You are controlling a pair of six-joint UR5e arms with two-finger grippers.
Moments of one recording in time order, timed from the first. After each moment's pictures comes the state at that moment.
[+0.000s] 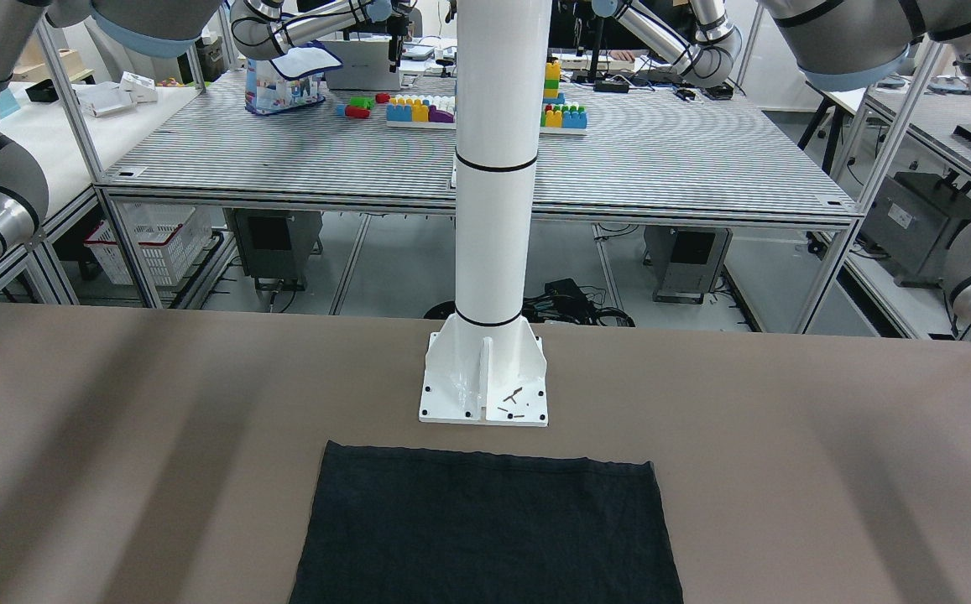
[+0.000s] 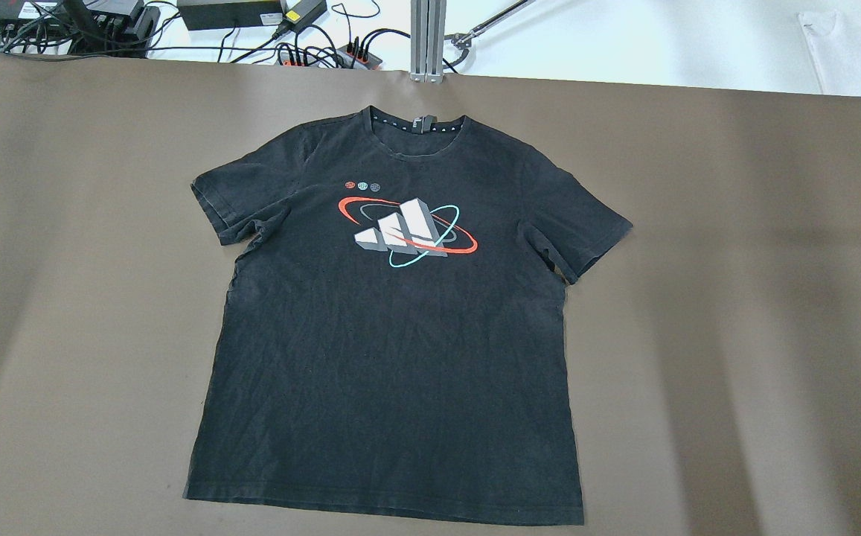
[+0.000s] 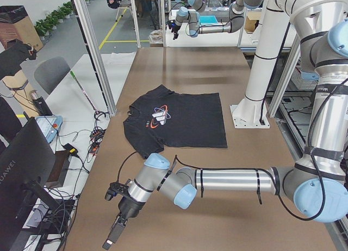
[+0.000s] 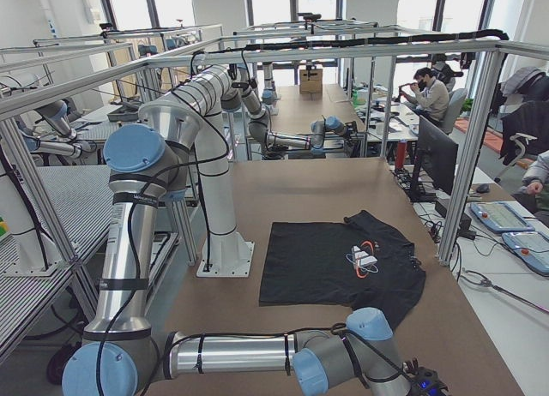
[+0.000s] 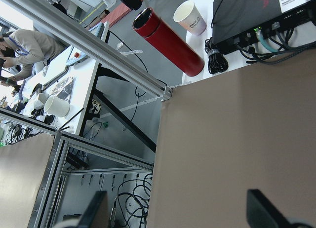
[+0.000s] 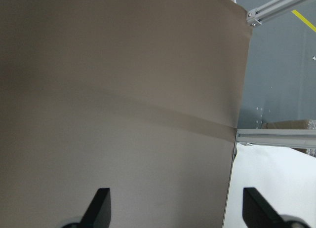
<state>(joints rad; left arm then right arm) -1.44 -1.80 -1.31 -2.18 -1.46 -0.30 1.53 -1.55 1.61 -1.21 1.85 -0.04</state>
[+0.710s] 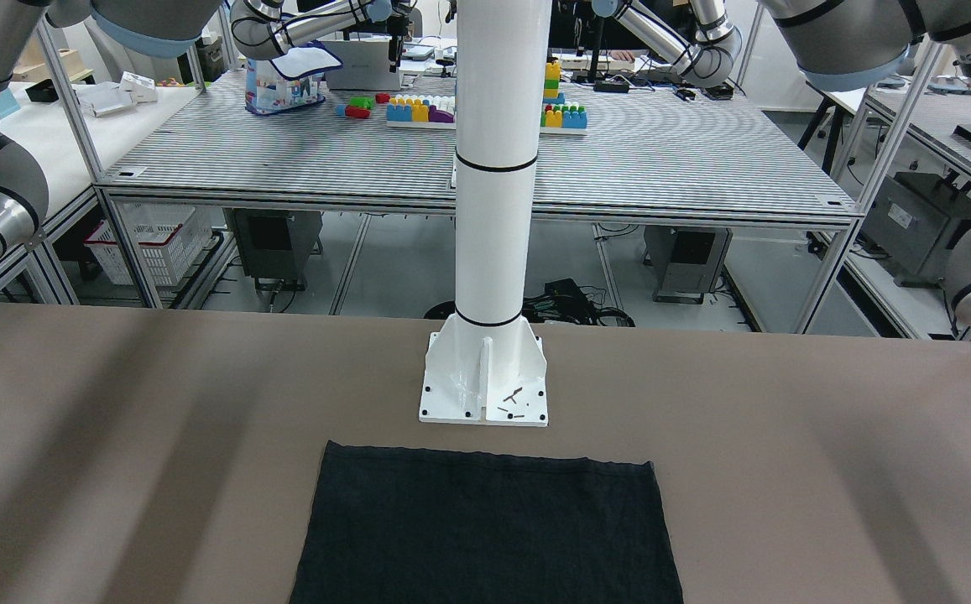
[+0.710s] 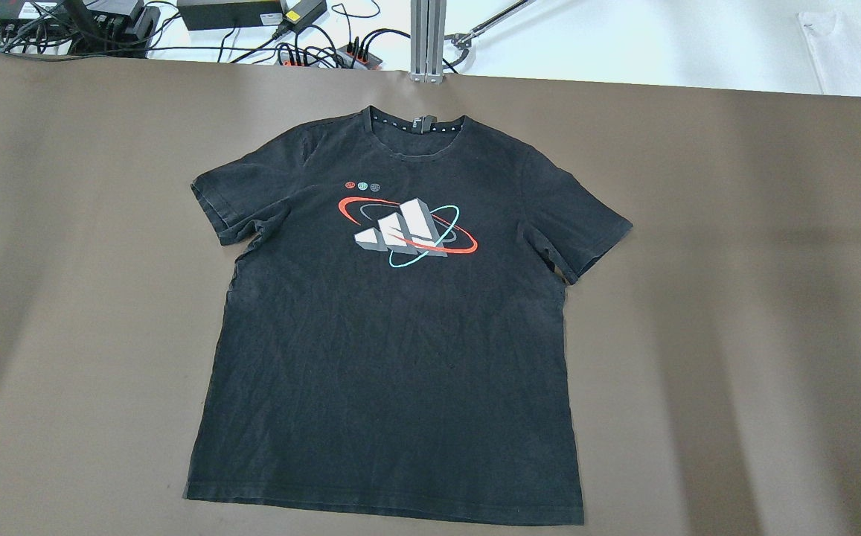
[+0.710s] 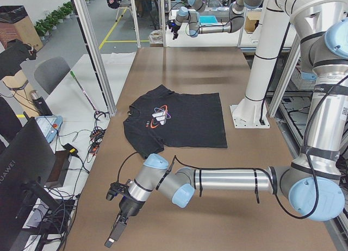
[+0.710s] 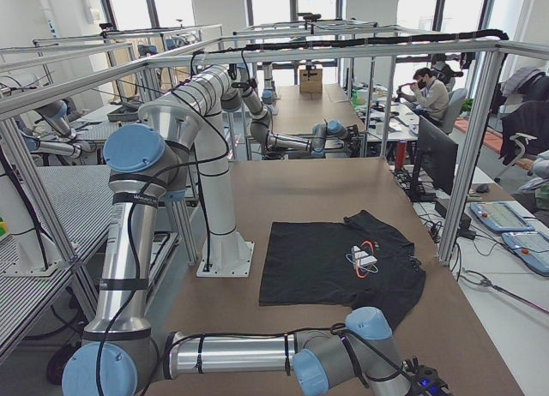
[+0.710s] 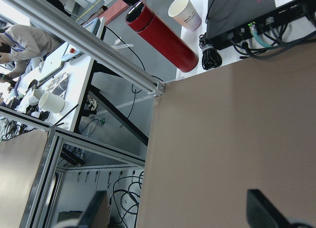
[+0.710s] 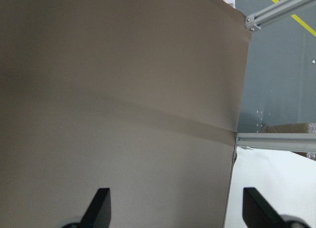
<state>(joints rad) -1.40 -1.80 -1.30 -2.17 -1.45 -0.33 1.53 -1.55 1.61 -1.20 1.85 -0.03</state>
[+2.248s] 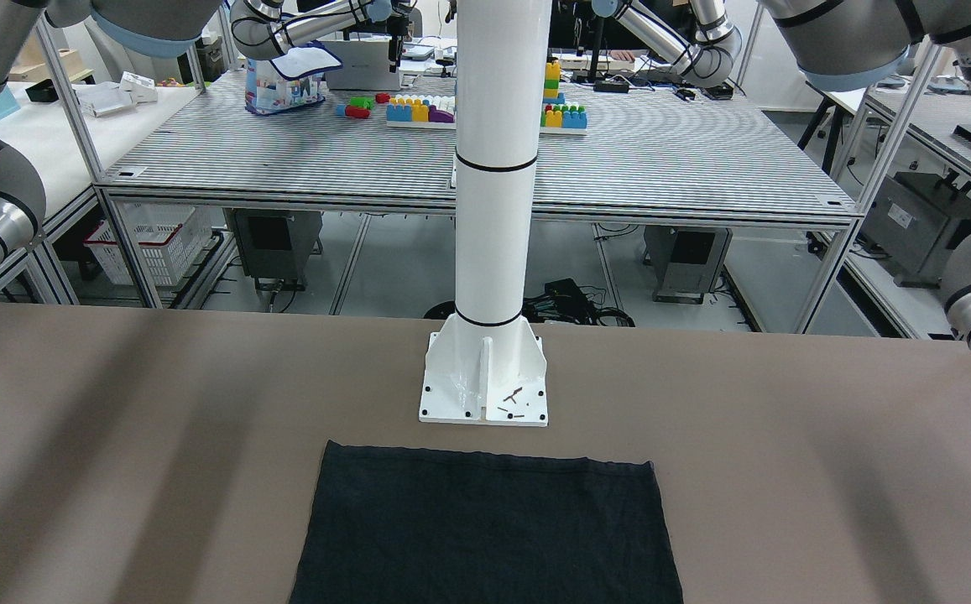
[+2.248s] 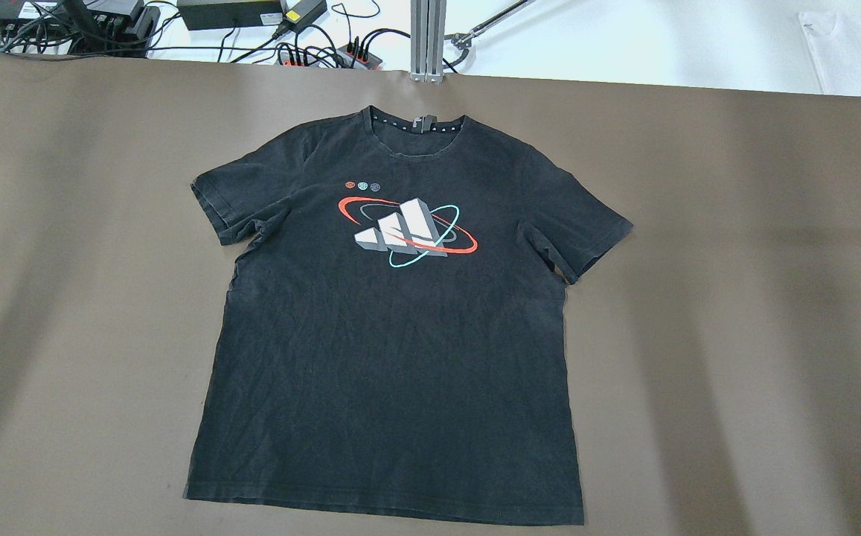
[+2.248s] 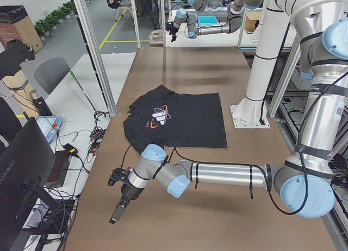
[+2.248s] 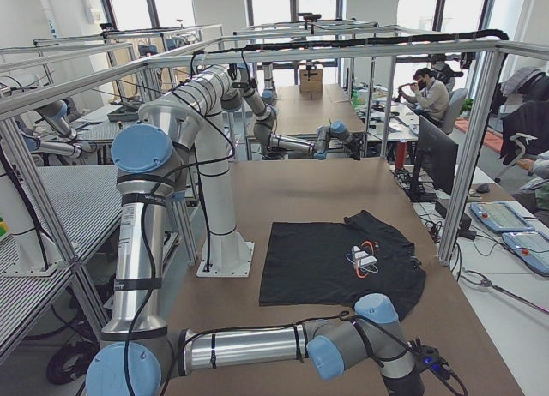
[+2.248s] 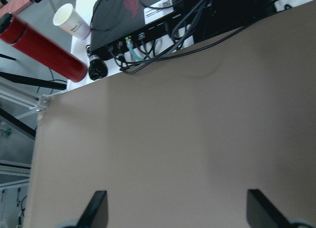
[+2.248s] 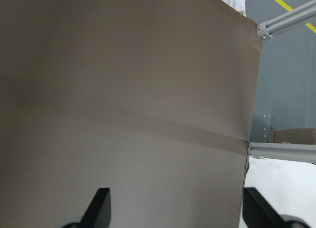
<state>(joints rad) -1.35 -1.86 -1.33 -2.18 -1.72 -0.34 1.44 -1.49 1.60 -1.21 1.88 0.07</state>
